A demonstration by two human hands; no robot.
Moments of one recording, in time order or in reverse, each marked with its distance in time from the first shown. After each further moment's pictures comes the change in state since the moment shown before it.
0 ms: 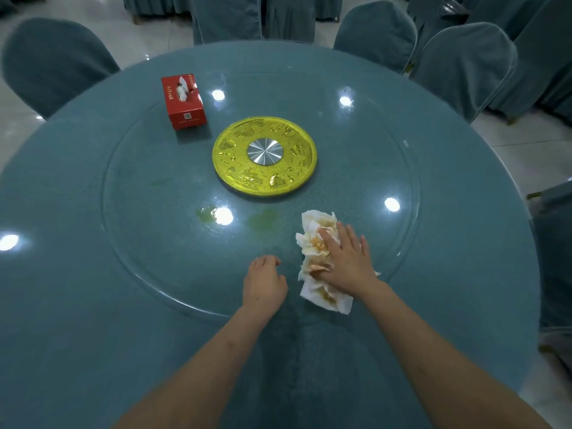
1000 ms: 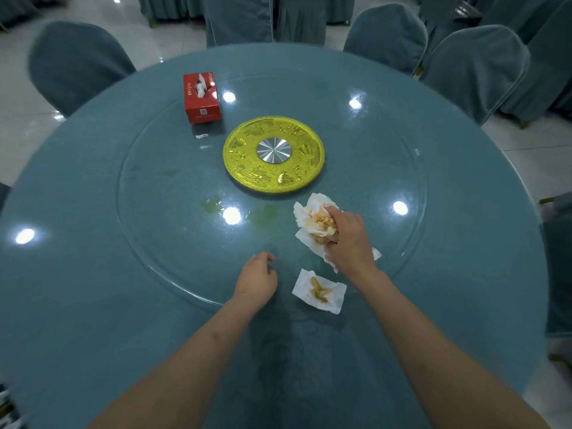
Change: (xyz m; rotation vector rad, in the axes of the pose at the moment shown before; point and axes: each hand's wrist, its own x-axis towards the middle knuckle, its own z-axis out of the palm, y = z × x) left_hand -0.005 -0.024 -0.021 -0.097 -0.063 -0.082; right_hand 0.009 -0.030 -0.032 0.417 0.447 -0.060
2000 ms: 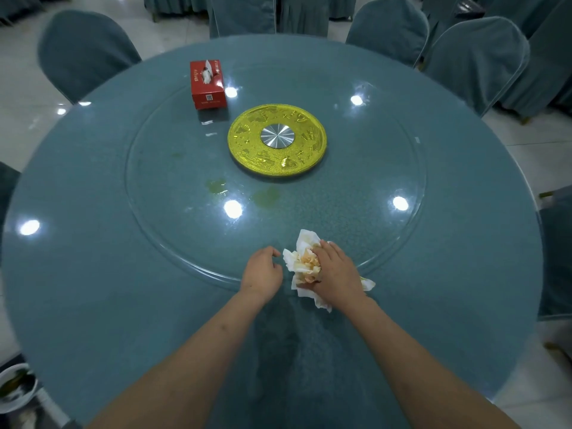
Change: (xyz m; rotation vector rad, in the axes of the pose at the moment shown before) left_hand -0.043 -0.007 0.017 -0.028 0.052 0.015; right_hand -0.109 0.005 0.043 -0.215 -0.385 -0.009
